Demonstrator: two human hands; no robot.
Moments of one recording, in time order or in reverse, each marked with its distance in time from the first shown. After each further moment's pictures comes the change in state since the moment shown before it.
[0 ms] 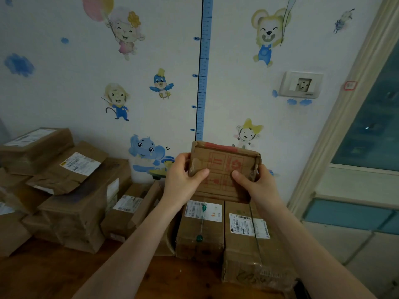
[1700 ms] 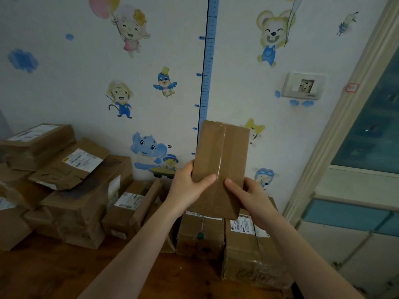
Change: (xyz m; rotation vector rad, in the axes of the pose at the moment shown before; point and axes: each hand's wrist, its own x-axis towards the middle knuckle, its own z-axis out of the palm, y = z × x) left_hand -0.010 -0.002 -0.001 0.002 -0.125 -0.155; right_hand -0.020 0.005 0.014 -0.075 -0.200 0.173
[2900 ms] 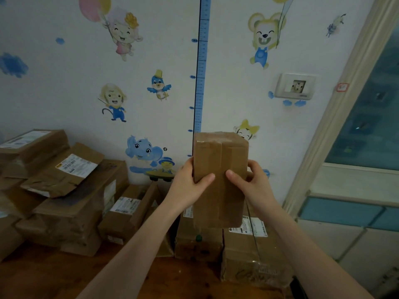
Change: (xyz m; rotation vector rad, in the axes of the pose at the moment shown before) left_hand 0.006 0.003 0.000 0.093 -0.074 0.116; right_hand 0.001 -0.016 -0.007 -0.044 0.130 -0.213
